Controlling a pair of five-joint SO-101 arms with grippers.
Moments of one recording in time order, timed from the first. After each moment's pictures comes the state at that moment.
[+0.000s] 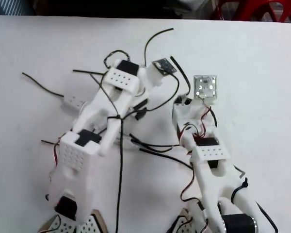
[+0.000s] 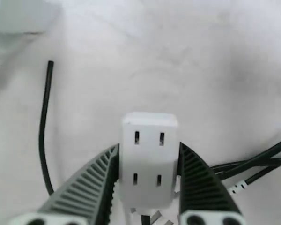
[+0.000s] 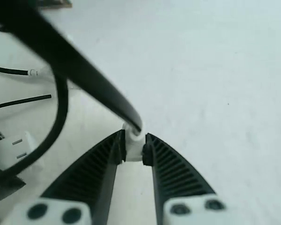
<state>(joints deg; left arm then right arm) 18.1 38.2 -27.4 86.1 -29.1 -7.7 -27.0 66.5 2.8 -2.6</state>
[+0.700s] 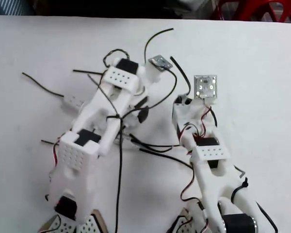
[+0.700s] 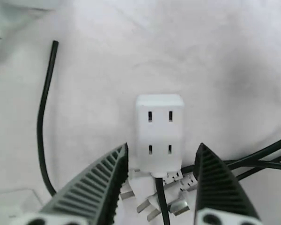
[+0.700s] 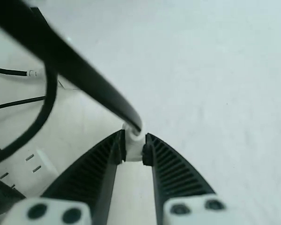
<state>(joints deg) 17.7 38.2 -29.3 89.0 -22.1 -7.6 -27.0 66.2 2.8 -2.6</state>
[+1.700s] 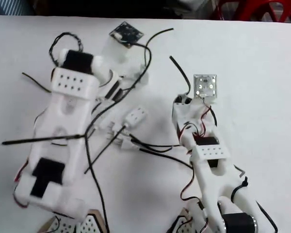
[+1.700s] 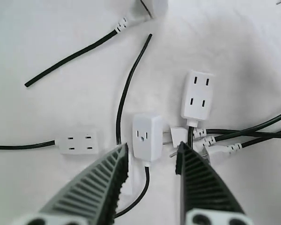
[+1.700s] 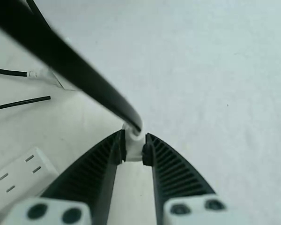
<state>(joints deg) 9.2 4.2 -15.8 92.6 -21.8 -7.6 -26.5 65.9 2.8 -2.6</state>
